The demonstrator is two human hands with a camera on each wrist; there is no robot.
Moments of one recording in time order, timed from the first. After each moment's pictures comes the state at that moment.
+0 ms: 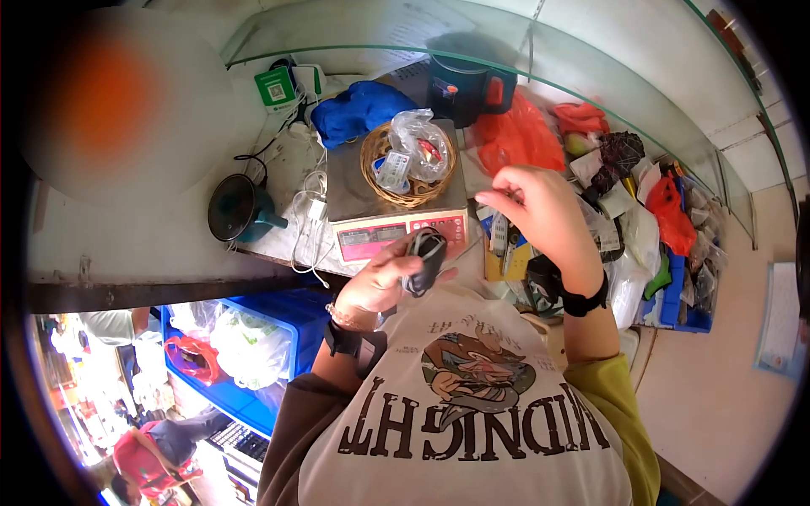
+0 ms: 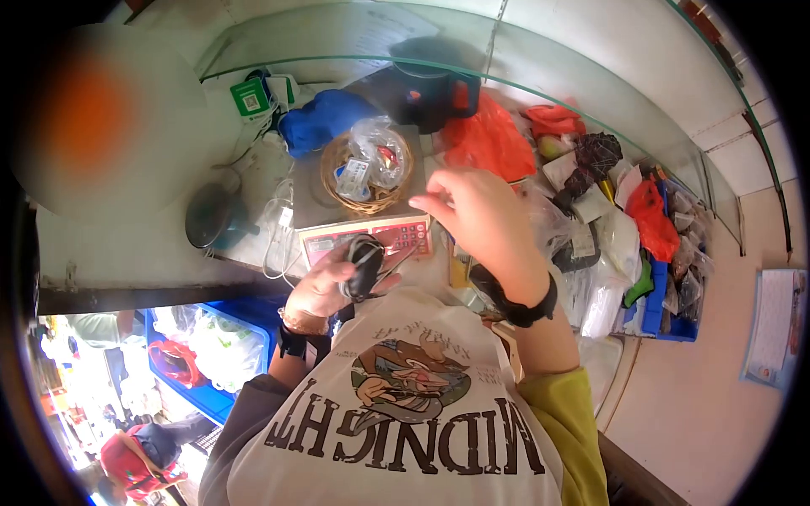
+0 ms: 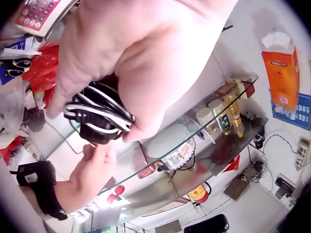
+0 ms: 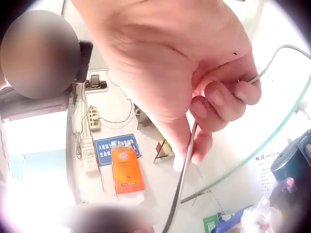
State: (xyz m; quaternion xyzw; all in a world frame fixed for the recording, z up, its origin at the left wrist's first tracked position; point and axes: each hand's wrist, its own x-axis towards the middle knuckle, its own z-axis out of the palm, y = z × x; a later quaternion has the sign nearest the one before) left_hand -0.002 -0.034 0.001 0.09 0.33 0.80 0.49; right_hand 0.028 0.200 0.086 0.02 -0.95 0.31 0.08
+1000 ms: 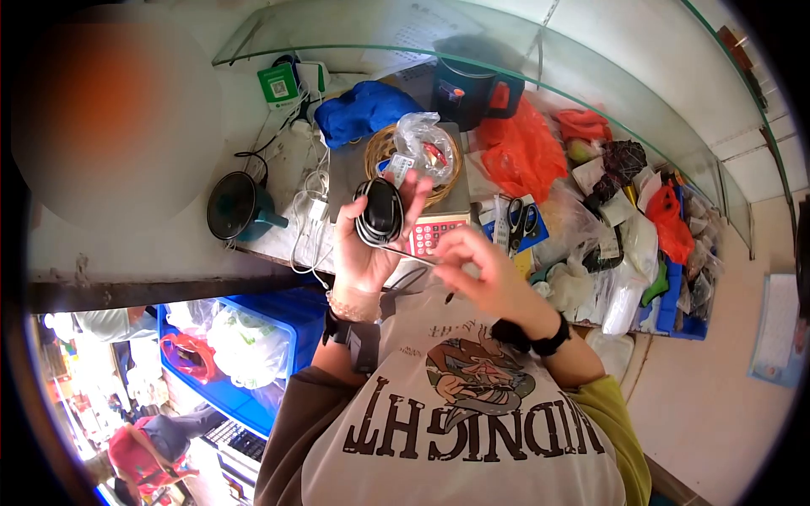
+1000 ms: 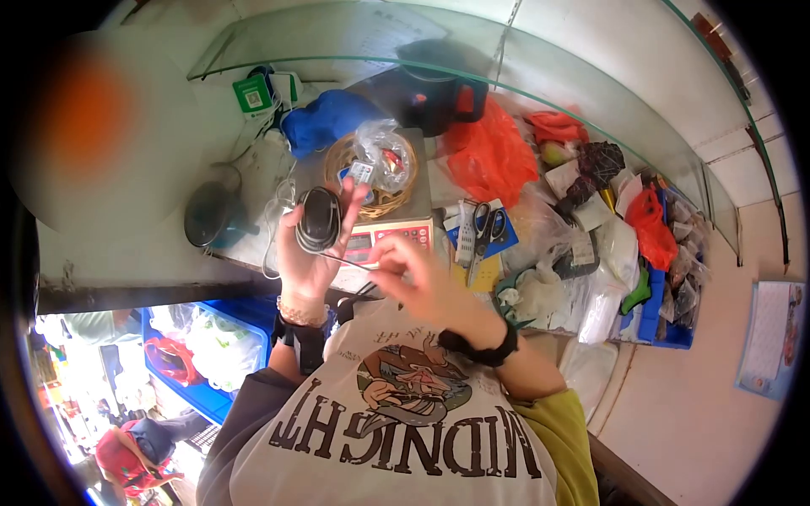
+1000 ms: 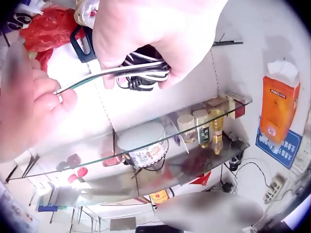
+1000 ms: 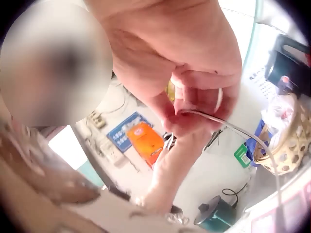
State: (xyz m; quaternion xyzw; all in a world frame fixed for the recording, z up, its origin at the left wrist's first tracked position) left_hand -0.045 -0.024 0.016 -0.07 -0.02 0.95 0.30; right_hand 0.055 0.141 0.042 0.05 -0.75 0.65 -0.06
